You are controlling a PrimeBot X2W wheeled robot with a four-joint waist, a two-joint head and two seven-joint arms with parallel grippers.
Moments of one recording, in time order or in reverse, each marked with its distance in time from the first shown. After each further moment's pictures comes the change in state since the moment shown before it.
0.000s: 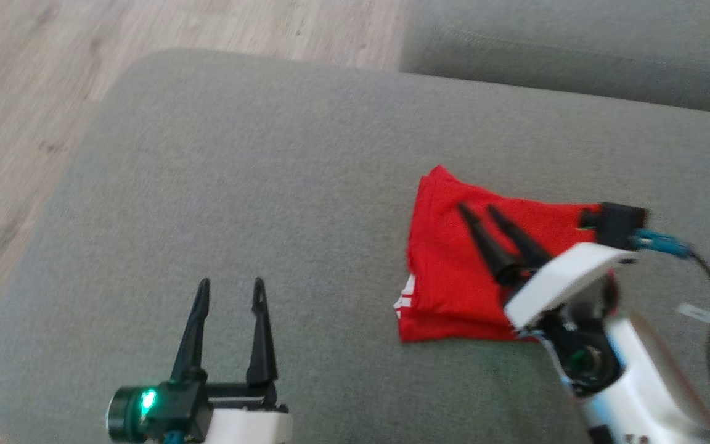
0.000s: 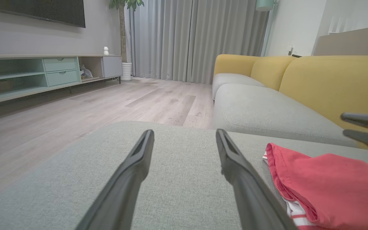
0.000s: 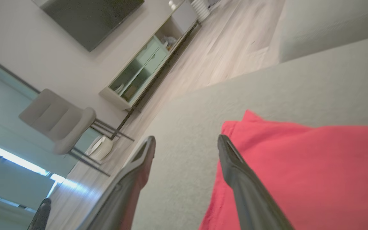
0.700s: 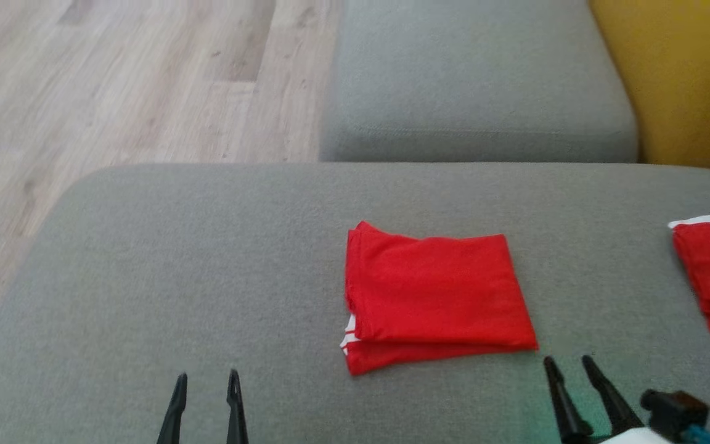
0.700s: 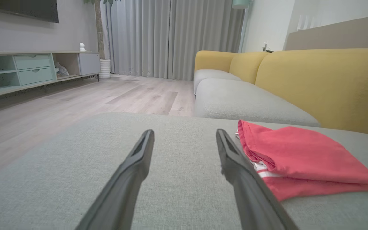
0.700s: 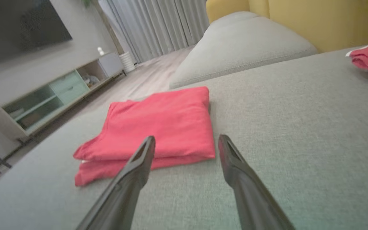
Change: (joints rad) left arm 0.216 0.002 0.108 0.039 0.018 -0.056 0.000; right arm 0.388 -0.145 -0.024 0.145 -0.213 0.000 -0.546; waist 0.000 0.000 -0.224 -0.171
